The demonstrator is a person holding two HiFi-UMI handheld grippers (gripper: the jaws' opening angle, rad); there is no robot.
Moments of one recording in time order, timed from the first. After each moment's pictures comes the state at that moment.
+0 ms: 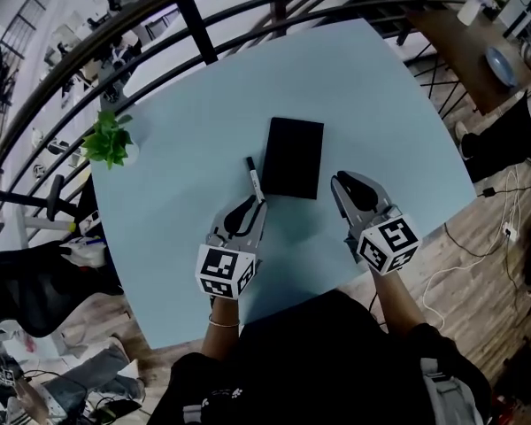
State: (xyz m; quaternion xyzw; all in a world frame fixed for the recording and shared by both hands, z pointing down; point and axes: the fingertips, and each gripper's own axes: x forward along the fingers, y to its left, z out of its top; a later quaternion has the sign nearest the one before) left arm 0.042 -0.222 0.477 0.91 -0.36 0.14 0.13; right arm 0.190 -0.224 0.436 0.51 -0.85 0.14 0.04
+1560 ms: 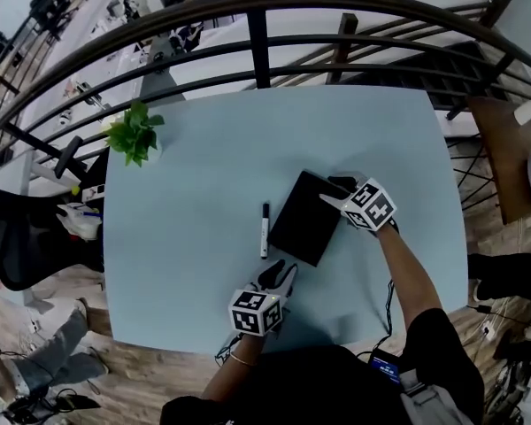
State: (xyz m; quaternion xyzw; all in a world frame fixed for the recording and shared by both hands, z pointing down) left arm 0.099 -0.223 0.585 0.79 -0.46 0.08 0.39; right arm 0.163 -0.419 0.585 0.20 -0.91 0.09 0.36
